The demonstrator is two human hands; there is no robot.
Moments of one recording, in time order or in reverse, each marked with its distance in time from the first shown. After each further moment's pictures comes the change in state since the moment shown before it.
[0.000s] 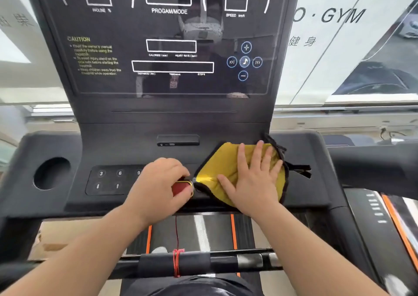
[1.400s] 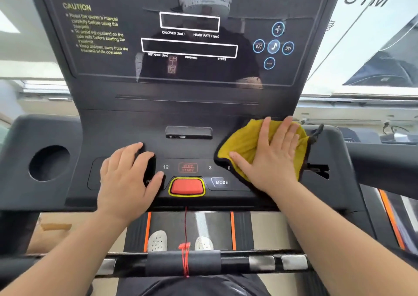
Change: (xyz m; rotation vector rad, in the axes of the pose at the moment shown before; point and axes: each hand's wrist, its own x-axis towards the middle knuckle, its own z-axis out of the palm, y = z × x) left_hand -0.036 -0.068 0.008 0.274 0.131 -0.370; right_hand 0.050 0.001 -0.007 0.046 0.064 0.073
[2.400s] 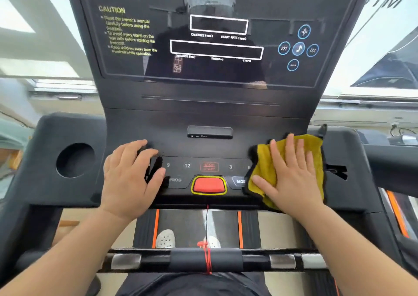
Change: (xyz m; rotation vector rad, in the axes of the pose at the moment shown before) left_hand -0.004 -0.035 -0.019 -0.097 0.062 0.014; right_hand -0.043 0.011 0.002 -0.089 -0.055 -0.145
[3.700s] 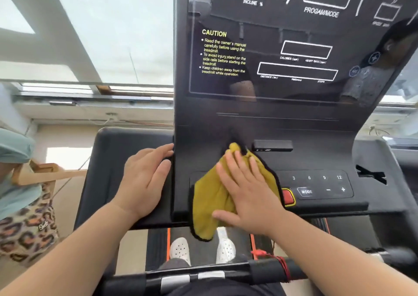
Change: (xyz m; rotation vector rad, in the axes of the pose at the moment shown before) left_hand 0.037 -0.152 -0.040 -0.555 -0.133 0.038; right_hand 0.013 -0.236 0.007 -0.109 -0.035 -0.482
